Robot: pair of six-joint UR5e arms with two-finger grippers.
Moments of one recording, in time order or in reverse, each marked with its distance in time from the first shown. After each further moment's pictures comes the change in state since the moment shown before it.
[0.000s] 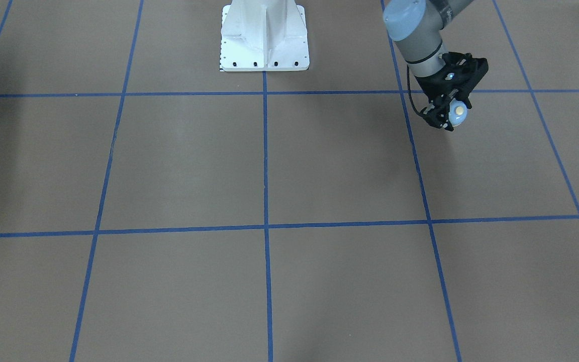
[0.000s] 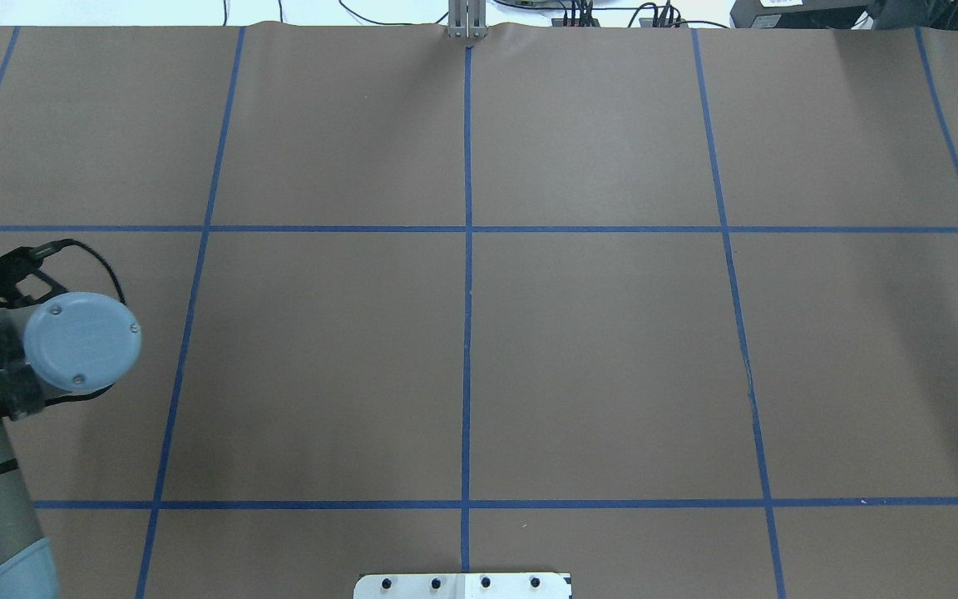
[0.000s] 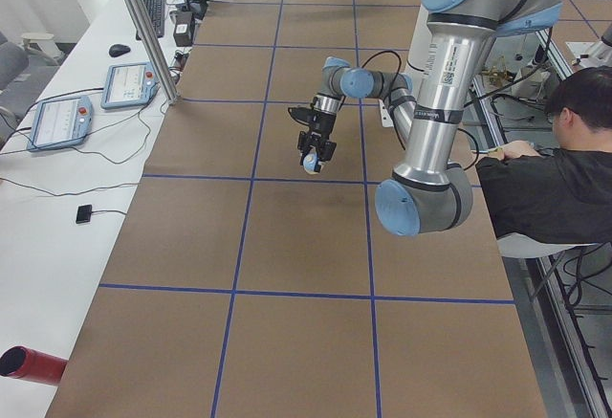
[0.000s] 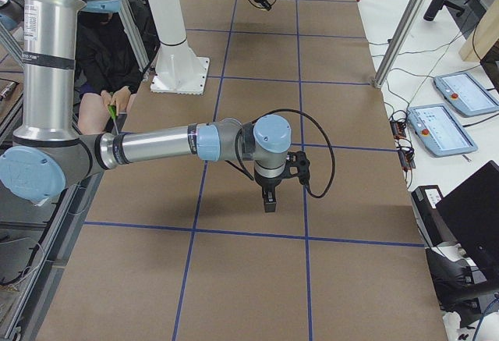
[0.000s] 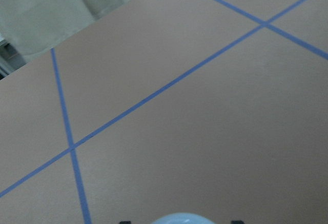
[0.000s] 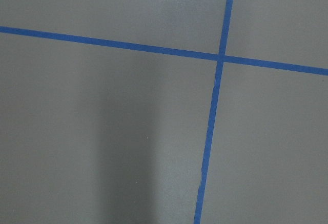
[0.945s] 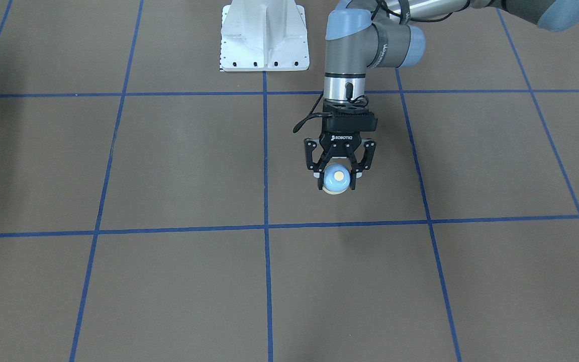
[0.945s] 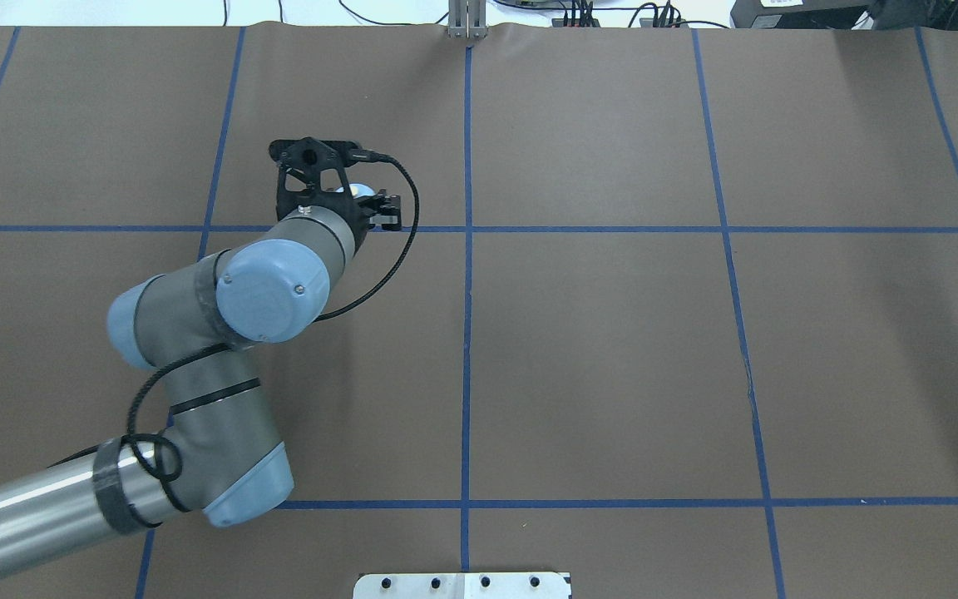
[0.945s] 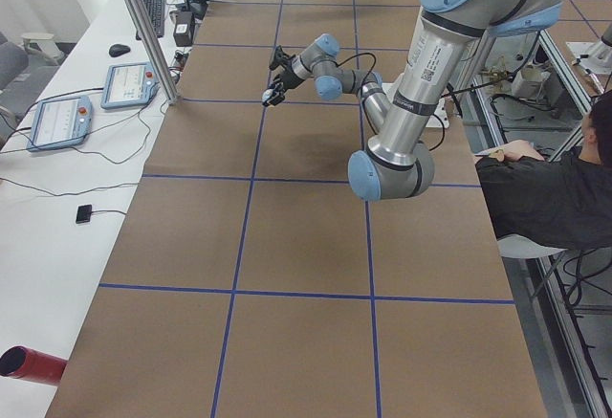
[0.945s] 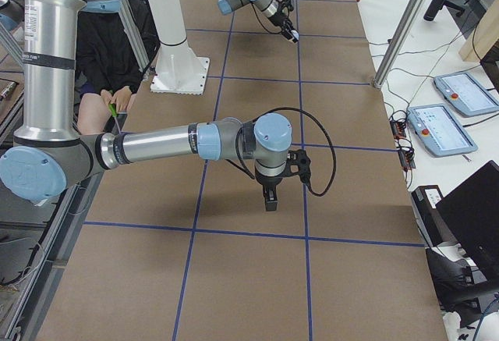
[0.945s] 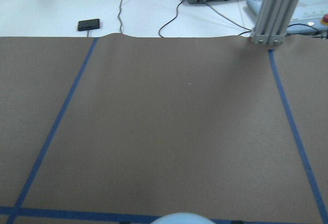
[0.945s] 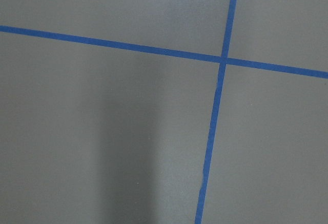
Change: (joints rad) left arm 0.006 -0.284 0.464 -1.025 0.184 0.609; right arm 0.000 0.005 0.003 0.000 0.003 -0.009
